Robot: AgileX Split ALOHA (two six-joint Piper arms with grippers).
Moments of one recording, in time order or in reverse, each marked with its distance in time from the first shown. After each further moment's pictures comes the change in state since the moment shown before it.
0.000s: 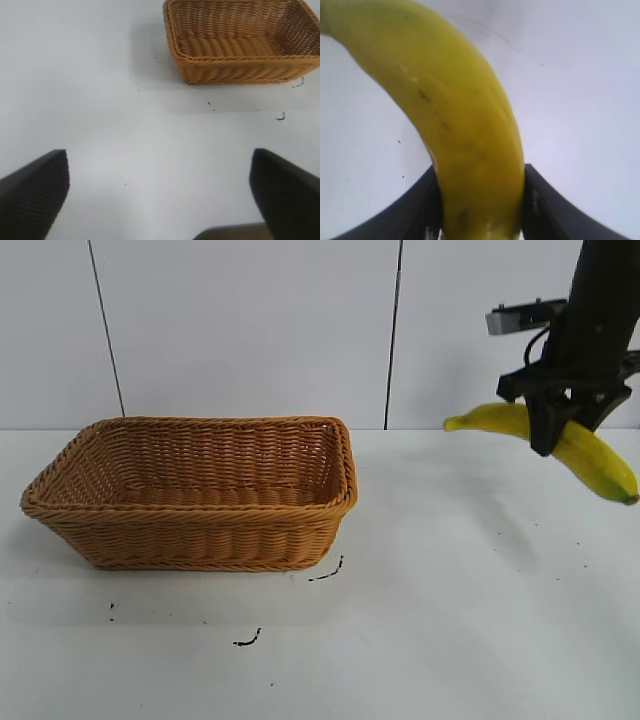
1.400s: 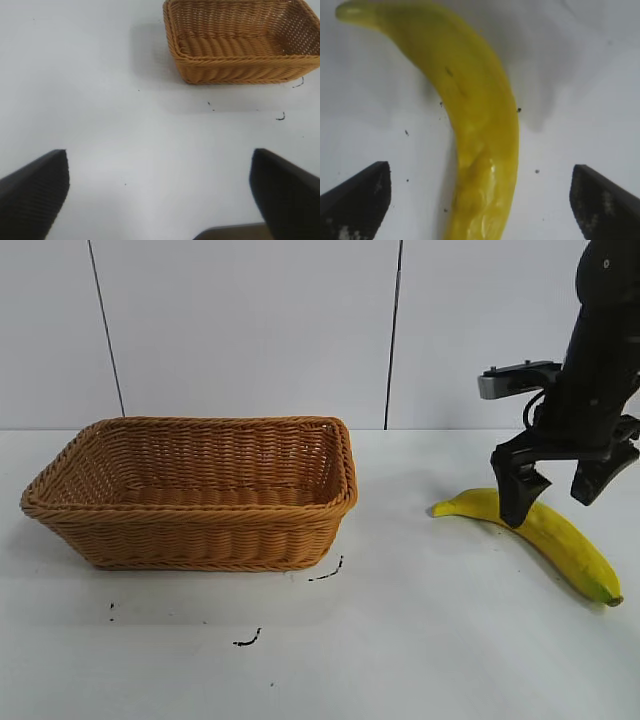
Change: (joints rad) left arm 0.000 0.000 0.000 0.000 0.000 0.000; right arm -0.001 0.093 0.450 -0.013 -0.391 -0.072
